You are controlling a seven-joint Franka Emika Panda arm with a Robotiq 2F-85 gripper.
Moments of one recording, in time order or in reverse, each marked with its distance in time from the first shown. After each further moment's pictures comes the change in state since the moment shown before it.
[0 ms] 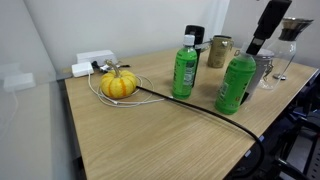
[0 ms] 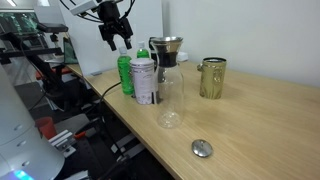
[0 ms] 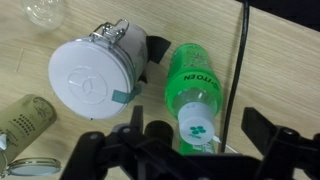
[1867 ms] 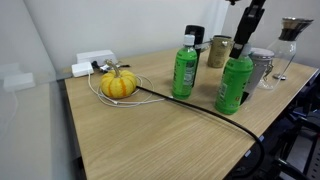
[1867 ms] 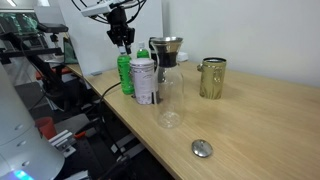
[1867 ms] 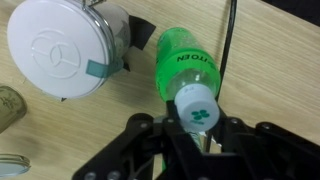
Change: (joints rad) arm 0.019 0.150 -0.031 0.100 0.050 0.024 -0.073
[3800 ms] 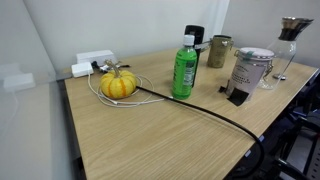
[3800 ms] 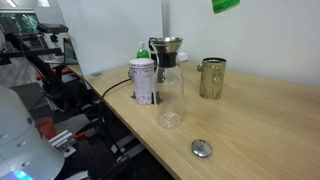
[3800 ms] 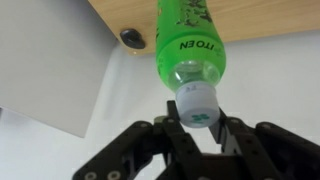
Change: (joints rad) arm -0.477 -0.134 -0.179 0.383 -0.356 0.110 0.248
